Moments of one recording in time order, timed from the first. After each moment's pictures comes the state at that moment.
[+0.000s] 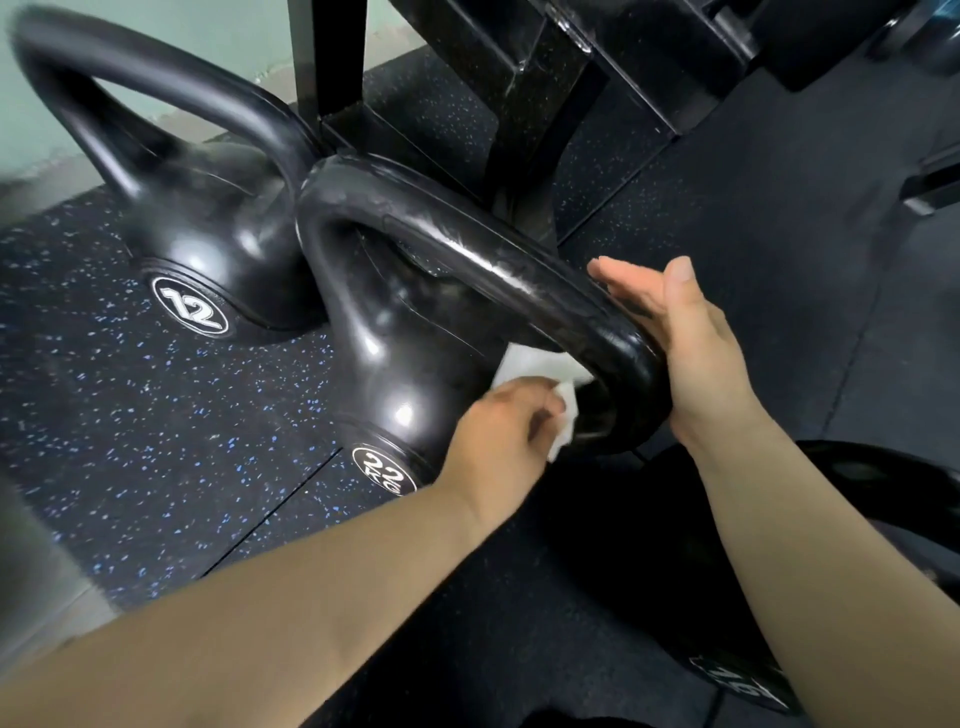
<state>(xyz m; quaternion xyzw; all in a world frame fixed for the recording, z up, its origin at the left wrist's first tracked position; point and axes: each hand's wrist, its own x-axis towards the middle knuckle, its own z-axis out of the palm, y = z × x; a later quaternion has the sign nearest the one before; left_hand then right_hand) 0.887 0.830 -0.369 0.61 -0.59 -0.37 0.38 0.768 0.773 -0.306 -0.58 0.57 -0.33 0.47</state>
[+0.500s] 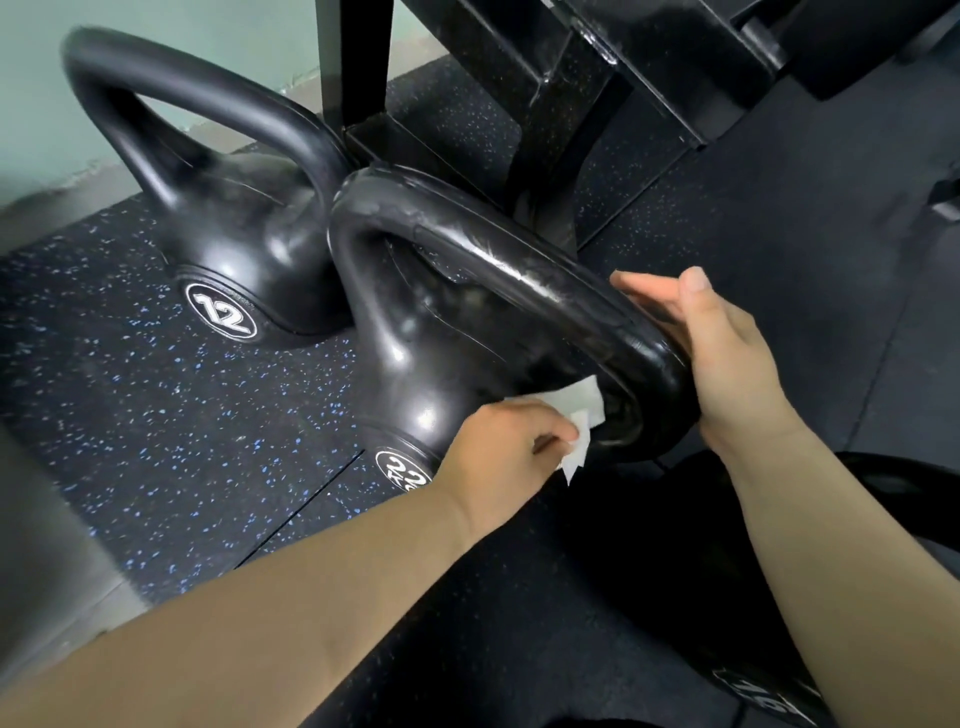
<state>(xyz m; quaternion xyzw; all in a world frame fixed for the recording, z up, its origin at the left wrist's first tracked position) 0.905 0.841 -0.371 0.58 -0.62 -0.39 0.36 0.770 0.774 -0.300 -0.61 0.59 -0.31 0.44</state>
